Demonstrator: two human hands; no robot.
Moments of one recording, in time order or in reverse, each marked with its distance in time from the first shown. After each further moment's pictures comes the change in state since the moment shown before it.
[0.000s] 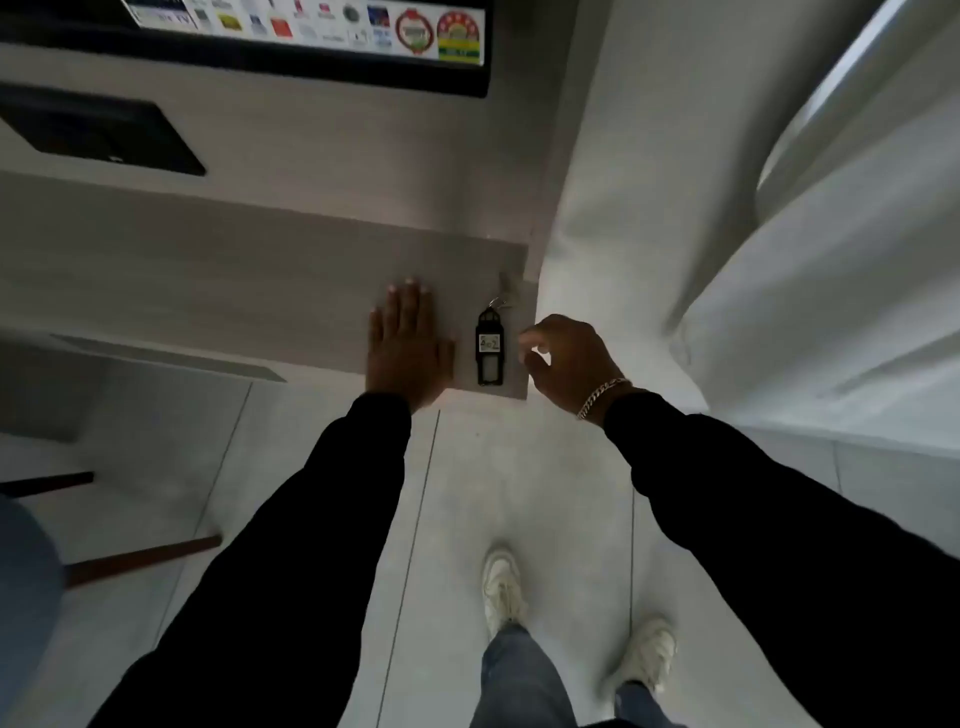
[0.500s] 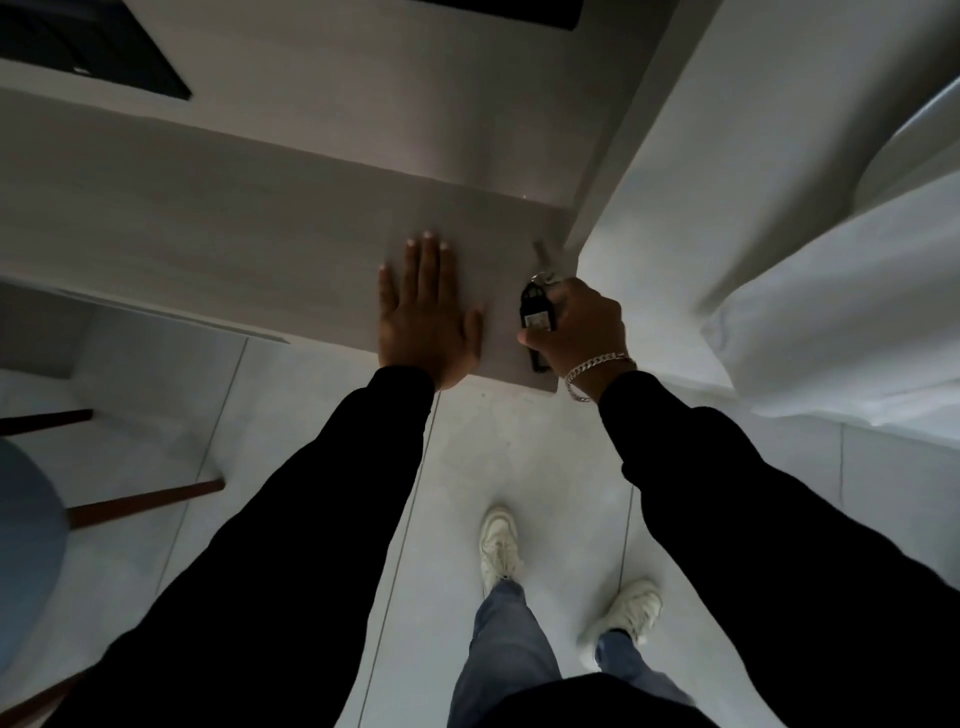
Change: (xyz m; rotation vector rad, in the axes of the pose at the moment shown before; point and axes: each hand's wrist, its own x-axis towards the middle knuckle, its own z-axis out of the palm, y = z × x) left_hand 0.014 -0.003 0.005 0.054 0.059 -0.001; right_hand 0.042 -0.014 0.025 0.171 0.058 0.413
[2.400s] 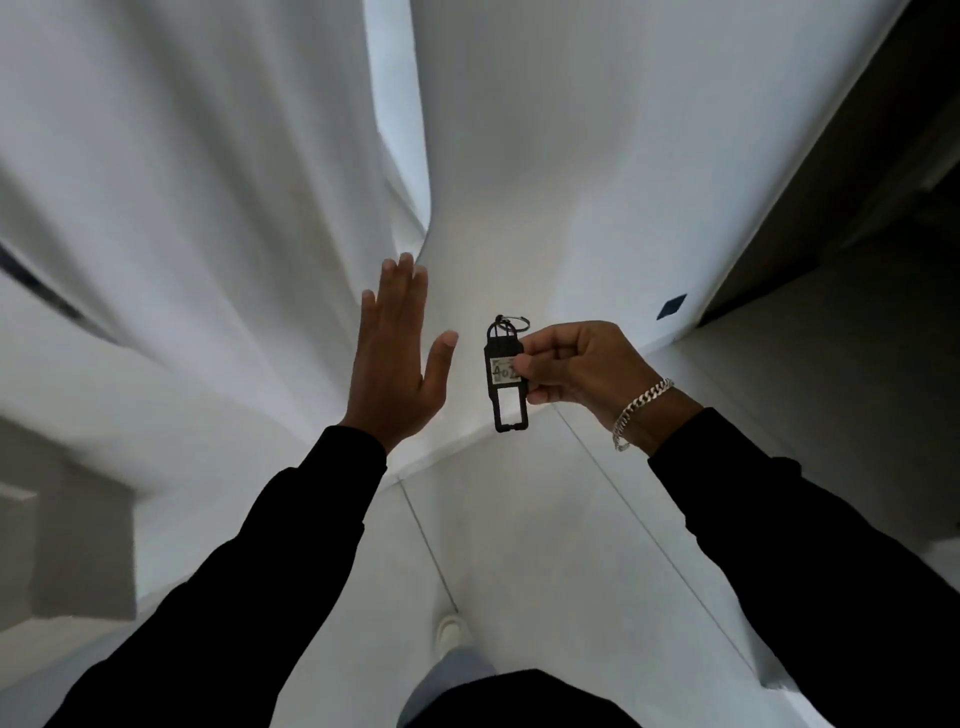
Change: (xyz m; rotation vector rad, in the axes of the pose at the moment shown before) left_hand -0.146 0.587 -0.067 -0.513 0.187 0.942; right_hand -0.263 0.393 -0.450 0.974 0.309 0.065
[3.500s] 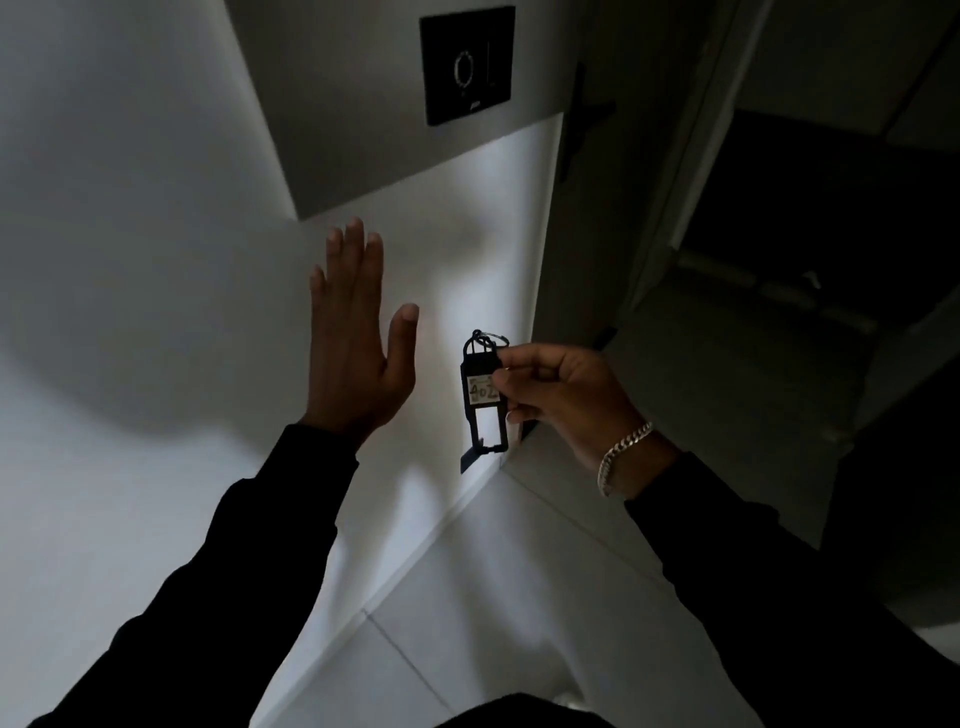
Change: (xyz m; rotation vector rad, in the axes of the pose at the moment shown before) left_hand 0.507 0.277 0.374 -0.234 0.090 0.263; right_hand 0.226 -0.110 -0.539 0.107 0.458 -0.150
